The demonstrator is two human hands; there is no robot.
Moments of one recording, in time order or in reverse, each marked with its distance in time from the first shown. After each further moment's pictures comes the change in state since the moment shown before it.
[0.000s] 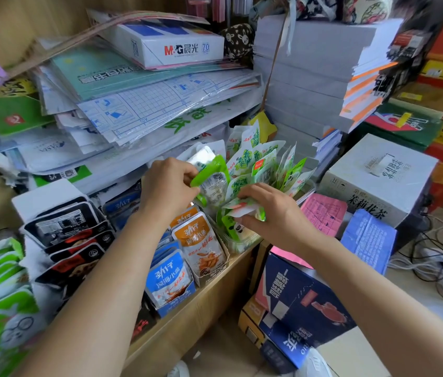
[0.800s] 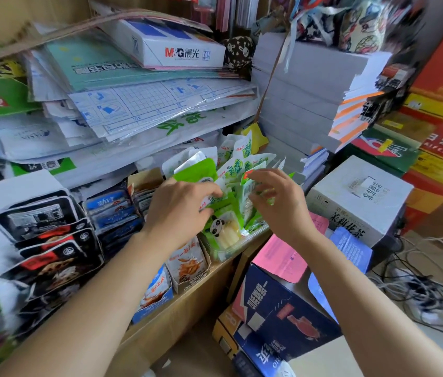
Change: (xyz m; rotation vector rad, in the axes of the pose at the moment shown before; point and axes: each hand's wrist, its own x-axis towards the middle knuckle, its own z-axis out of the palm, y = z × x) left_hand -0.033 0.039 0.016 0.068 0.068 0.205; right_hand 0.016 0.017 -0.026 0.123 0.258 0.110
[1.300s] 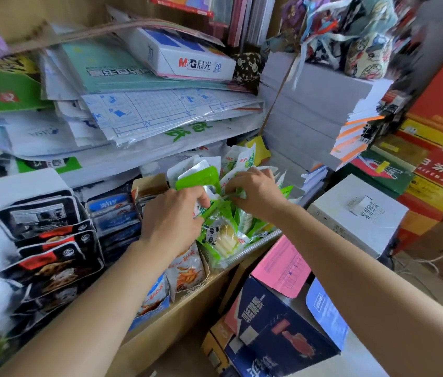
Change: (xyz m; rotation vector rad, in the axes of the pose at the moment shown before) left_hand -0.004 -0.009 -0.002 0.034 -0.046 -0.247; right_hand 0.072 0.018 0.033 -0.502 -0.324 -0.254
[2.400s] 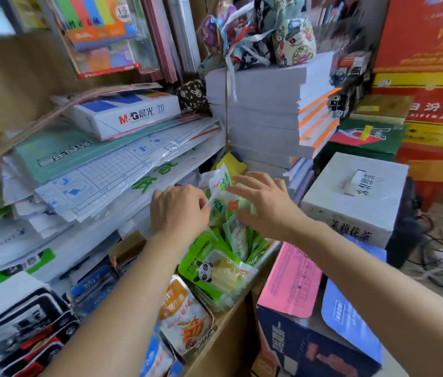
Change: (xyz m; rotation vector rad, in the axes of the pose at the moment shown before) left_hand 0.096 0.048 0.018 0.299 0.014 0.136; right_hand -0.039 0.032 -0.022 0.127 0.156 0.215
